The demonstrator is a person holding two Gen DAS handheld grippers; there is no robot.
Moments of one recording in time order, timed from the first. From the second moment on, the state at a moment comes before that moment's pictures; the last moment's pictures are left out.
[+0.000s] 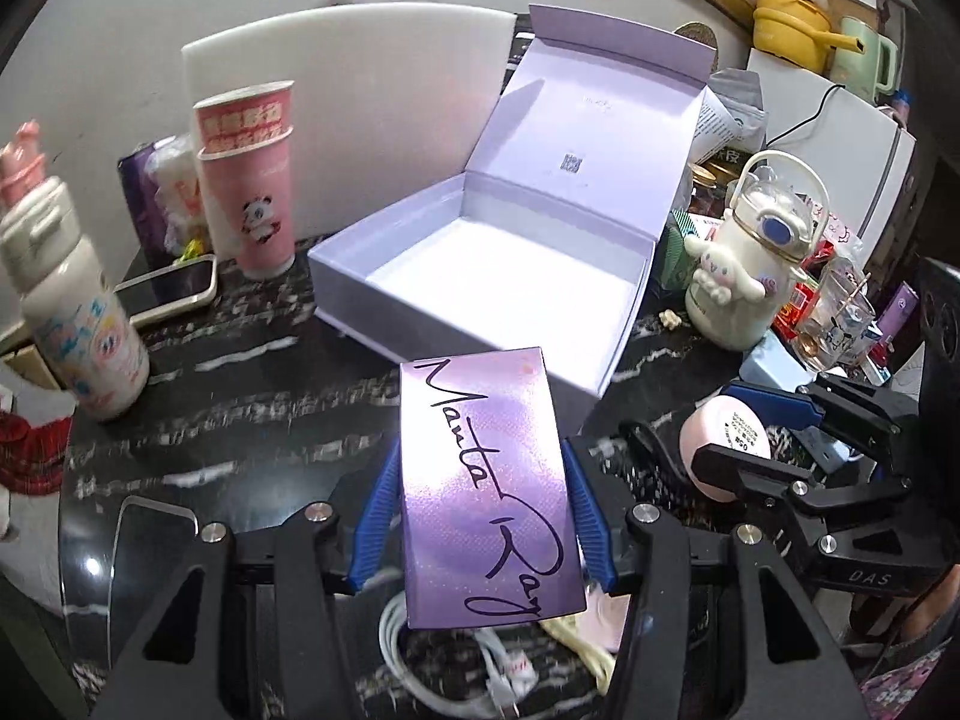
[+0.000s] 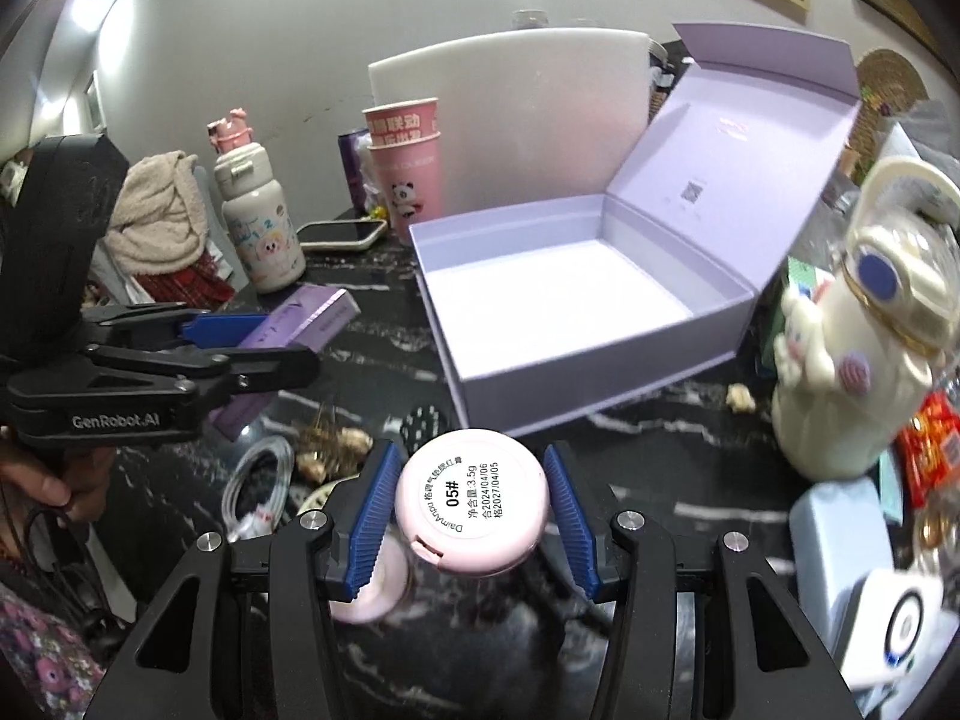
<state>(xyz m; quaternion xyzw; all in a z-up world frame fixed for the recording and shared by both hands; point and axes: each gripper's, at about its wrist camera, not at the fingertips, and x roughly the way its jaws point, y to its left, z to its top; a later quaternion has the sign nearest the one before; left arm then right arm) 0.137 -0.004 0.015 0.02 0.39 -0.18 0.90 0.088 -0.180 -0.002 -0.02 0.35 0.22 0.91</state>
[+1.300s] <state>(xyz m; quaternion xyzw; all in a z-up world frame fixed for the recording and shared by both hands) 0.312 -0.062 0.059 0.06 0.35 -0.22 0.91 0.252 -0.190 0.044 -0.03 0.32 0.18 0.93</state>
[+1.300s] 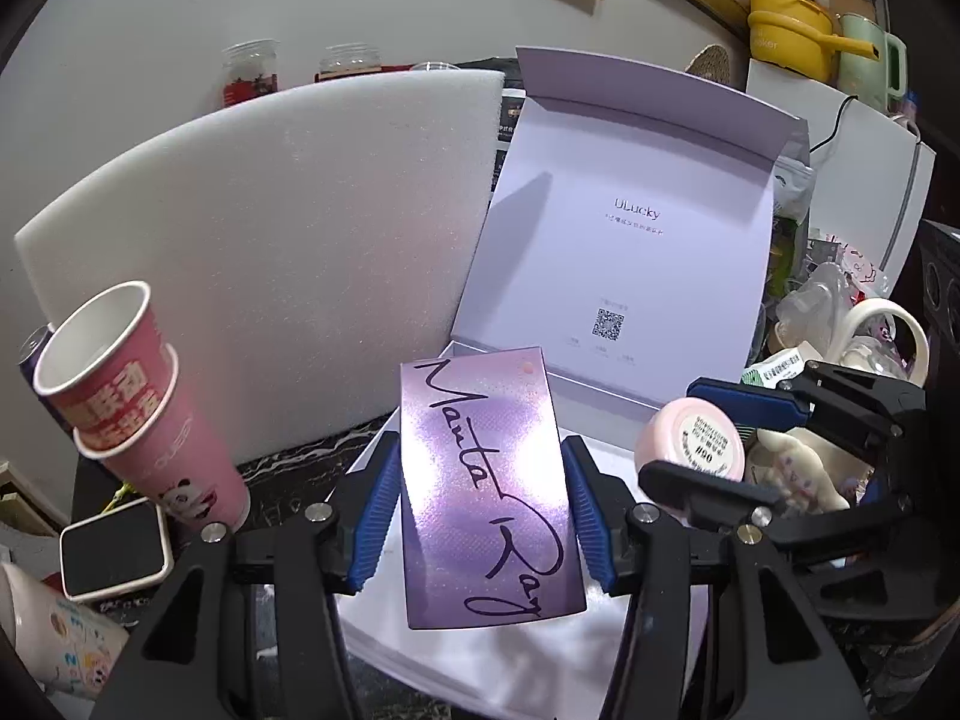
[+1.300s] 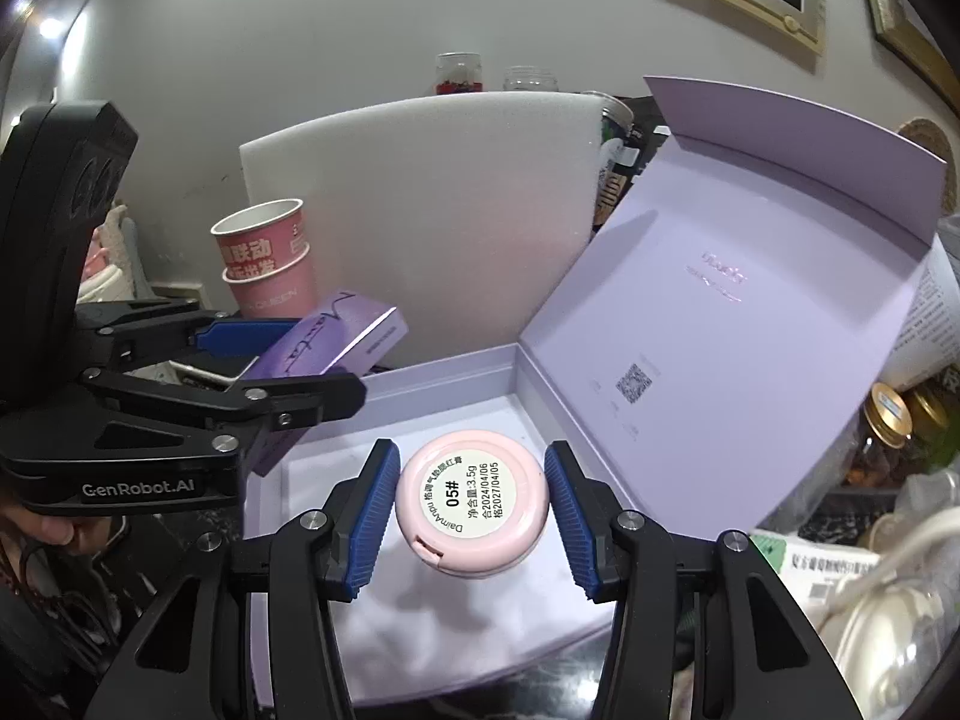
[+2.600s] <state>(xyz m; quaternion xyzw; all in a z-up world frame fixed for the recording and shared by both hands) 0.366 -0.080 -0.010 0.14 0.45 -0.18 0.87 0.299 -0.187 -0.014 -0.04 0.39 0.15 0.91</state>
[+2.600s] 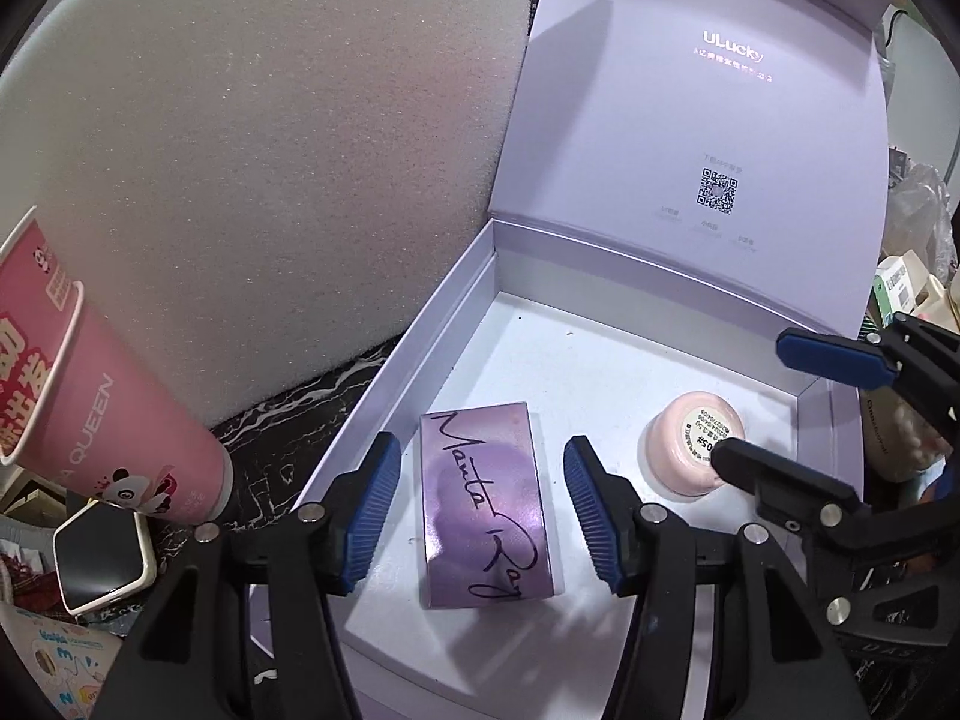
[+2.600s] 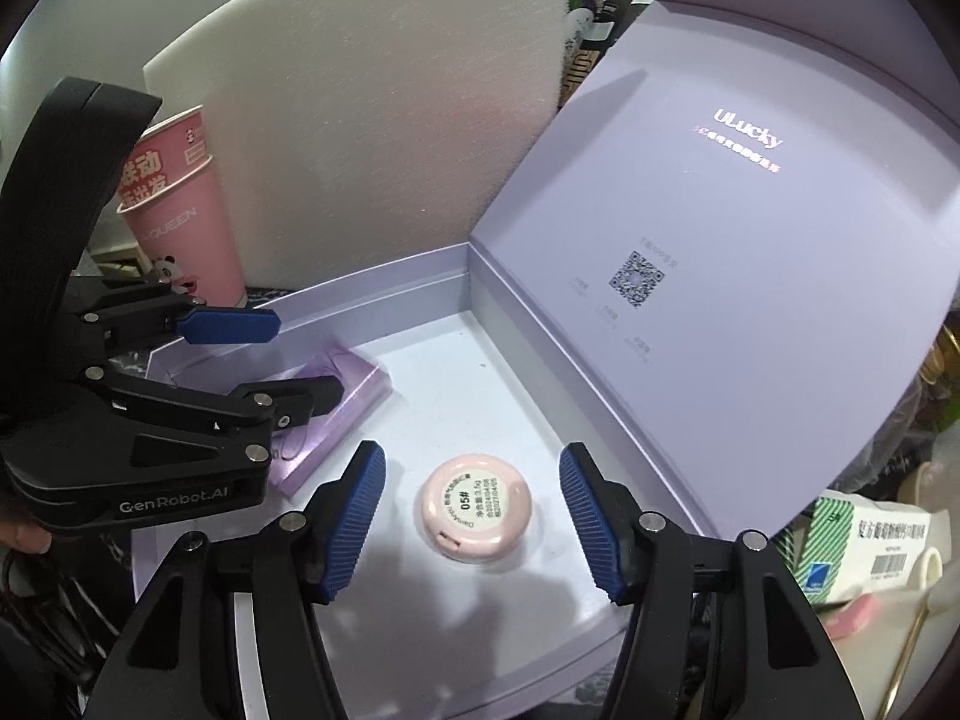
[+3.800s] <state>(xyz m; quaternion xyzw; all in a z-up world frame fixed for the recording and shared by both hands) 0.283 -0.062 0.064 0.11 0.39 -0.16 0.90 0.225 -0.208 0.041 -0.04 0.35 0.12 0.93</state>
